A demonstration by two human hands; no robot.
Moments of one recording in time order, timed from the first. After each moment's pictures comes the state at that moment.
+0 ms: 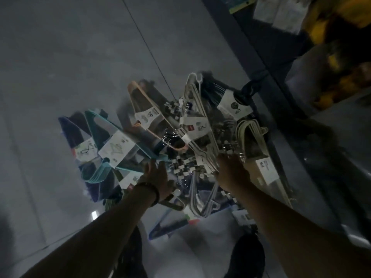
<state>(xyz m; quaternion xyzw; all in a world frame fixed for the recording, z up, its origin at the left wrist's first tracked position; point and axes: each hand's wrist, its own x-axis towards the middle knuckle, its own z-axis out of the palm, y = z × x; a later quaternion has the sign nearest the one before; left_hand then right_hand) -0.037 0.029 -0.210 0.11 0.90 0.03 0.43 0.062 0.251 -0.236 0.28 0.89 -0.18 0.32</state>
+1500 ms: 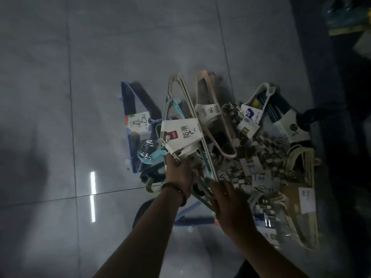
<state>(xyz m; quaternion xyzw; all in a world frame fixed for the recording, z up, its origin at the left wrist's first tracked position) -0.053 -0.060 -0.199 -0.43 0.48 0.72 0.25 0.072 0.087 -0.192 -0.02 0.95 -0.28 0.11</state>
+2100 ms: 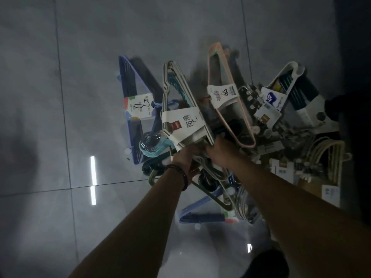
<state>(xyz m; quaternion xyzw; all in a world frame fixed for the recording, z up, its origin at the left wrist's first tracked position) -0.077 -0.083 -0.283 -0.51 0.44 0.62 0.41 -0.093 0.053 -0.287 0.21 0.84 -0.27 0.42</state>
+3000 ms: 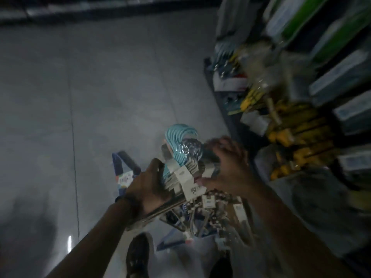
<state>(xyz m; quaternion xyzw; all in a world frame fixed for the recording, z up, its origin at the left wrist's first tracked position) -0.117 -0.052 0.219 0.13 0.87 0.34 0.34 -0.072 0.209 0.256 0.09 0.95 -0.26 0.13</state>
